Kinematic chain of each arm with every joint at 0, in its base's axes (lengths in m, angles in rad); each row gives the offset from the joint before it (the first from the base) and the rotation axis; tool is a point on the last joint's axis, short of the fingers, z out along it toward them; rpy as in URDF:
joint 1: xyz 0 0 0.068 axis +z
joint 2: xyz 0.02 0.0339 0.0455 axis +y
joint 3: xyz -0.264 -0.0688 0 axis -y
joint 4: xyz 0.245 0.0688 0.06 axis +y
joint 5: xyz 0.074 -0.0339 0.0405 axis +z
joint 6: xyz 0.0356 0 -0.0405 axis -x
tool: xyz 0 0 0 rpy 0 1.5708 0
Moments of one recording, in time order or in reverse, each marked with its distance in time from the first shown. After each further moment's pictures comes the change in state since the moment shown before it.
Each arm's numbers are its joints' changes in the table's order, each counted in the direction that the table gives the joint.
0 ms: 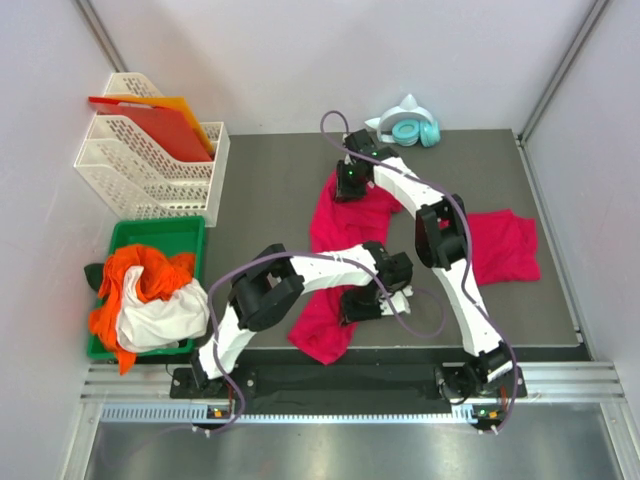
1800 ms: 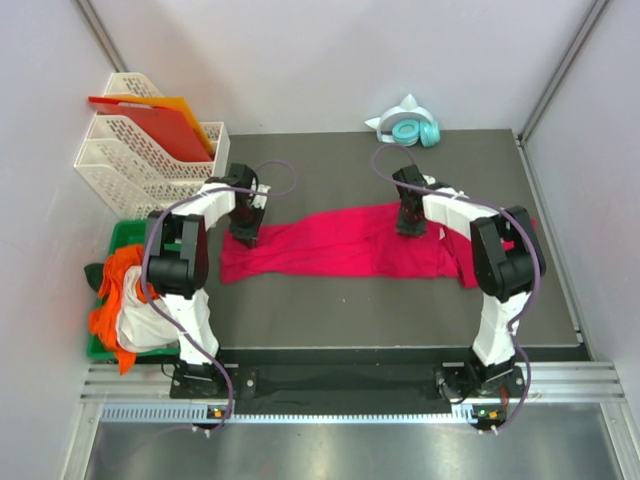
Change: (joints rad) left arm 0.961 -0.203 -0.239 -0.397 0.053 0.237; right arm -0.107 -0.626 -1.005 -0.216 -0.405 -0.106
